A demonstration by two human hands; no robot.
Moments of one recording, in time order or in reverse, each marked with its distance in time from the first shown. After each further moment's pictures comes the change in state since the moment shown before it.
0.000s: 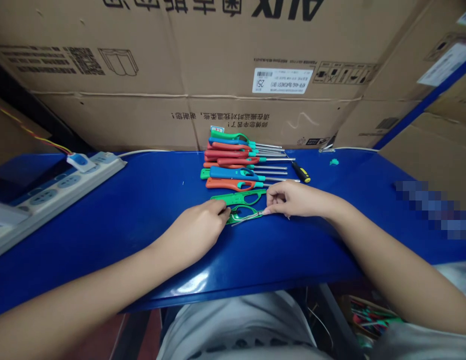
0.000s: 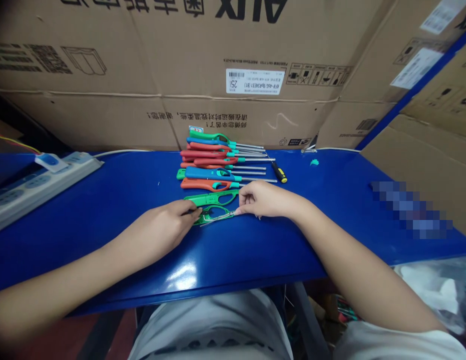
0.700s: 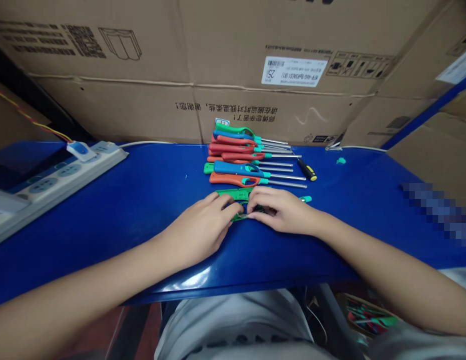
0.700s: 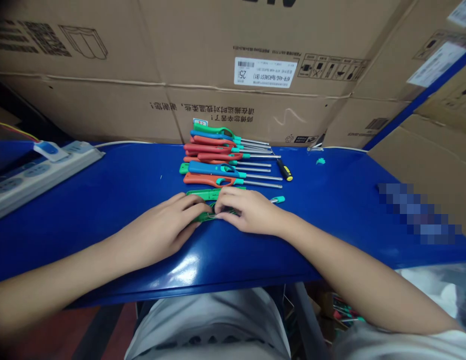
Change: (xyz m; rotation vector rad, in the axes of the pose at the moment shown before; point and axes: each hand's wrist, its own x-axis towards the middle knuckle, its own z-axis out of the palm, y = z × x) left_hand -0.006 -0.001 0.005 -0.240 0.083 0.065; right_hand 0.009 -0.015 0.045 -0.208 0.253 -0.543
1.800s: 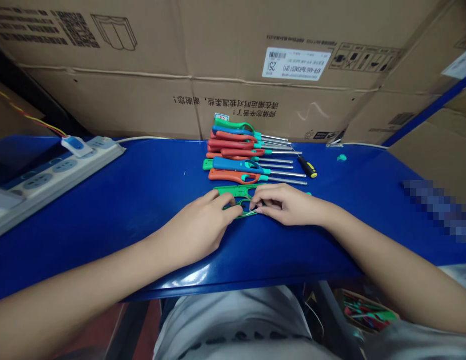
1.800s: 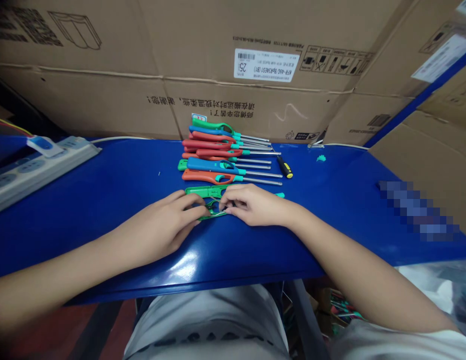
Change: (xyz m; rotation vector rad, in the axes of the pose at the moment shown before) left_hand 0.000 0.003 -0.003 0.087 -0.027 0.035; right_hand -0.003 0.011 -0.014 0.138 -0.127 0.035
